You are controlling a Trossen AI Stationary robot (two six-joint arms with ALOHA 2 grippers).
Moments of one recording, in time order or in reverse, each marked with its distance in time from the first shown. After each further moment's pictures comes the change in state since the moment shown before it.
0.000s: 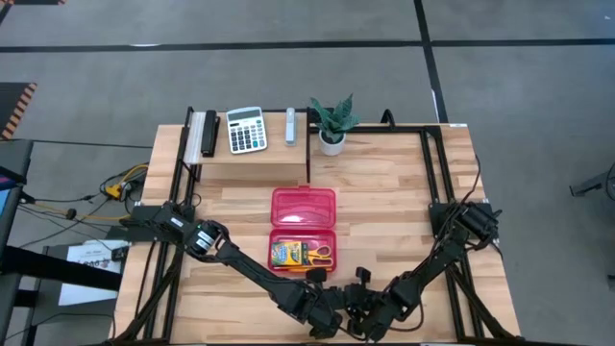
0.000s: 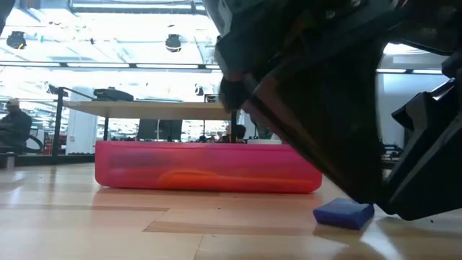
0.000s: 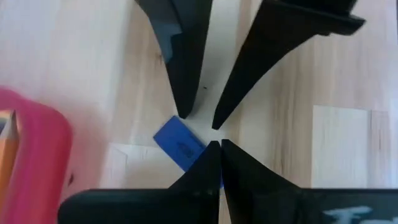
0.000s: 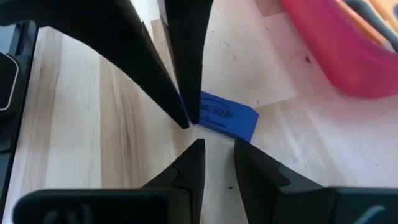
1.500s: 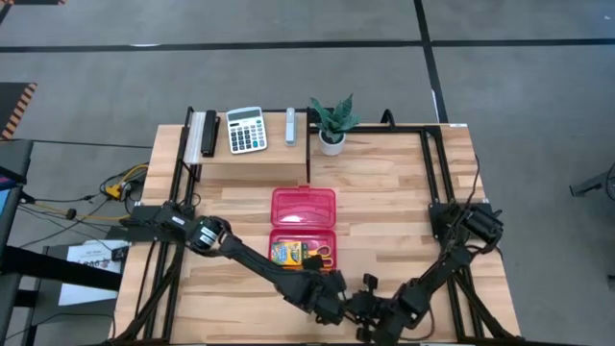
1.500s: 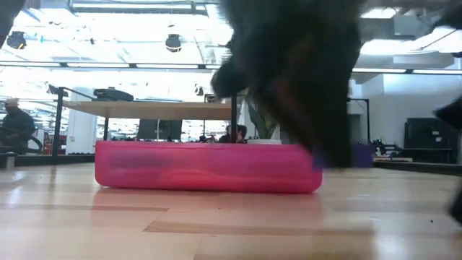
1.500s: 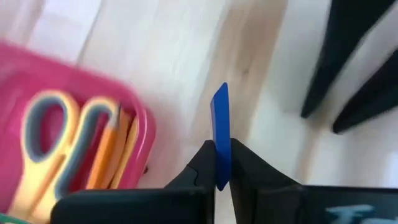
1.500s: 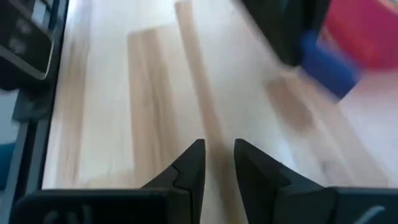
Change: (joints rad) left arm 0.042 -0.001 0.057 -0.144 -0.070 -0.157; right arm 0.084 0.000 0.000 -0.032 0.024 0.060
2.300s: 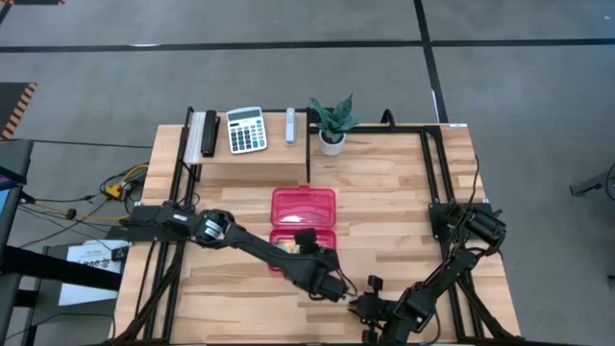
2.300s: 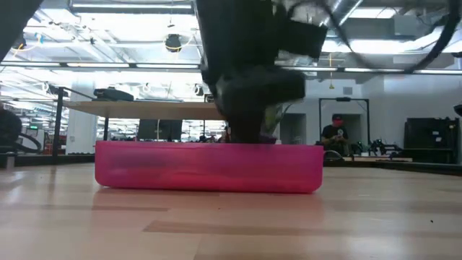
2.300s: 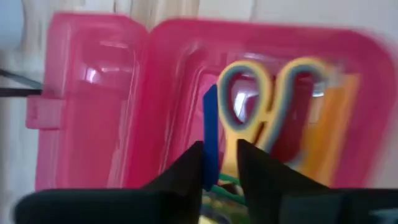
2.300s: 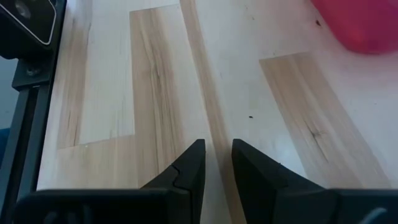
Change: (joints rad) left arm 0.086 0.002 0.062 -0.434 -0.189 0.154; right arm 0.042 0.000 0.000 -0.074 0.032 0.034
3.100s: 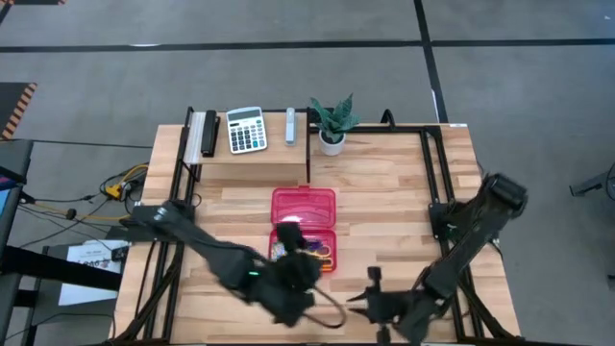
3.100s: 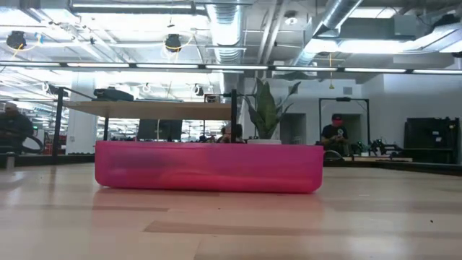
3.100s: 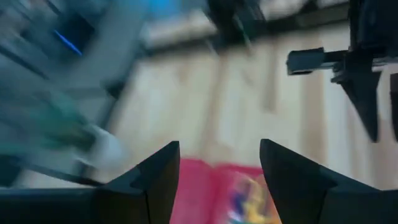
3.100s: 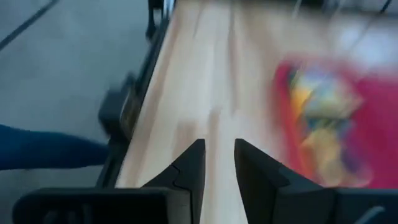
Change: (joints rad) left arm -0.173 -0.357 0.160 0.068 -0.279 0.211; right arm -0.015 -0.332 -0.002 0.029 0.033 -0.535
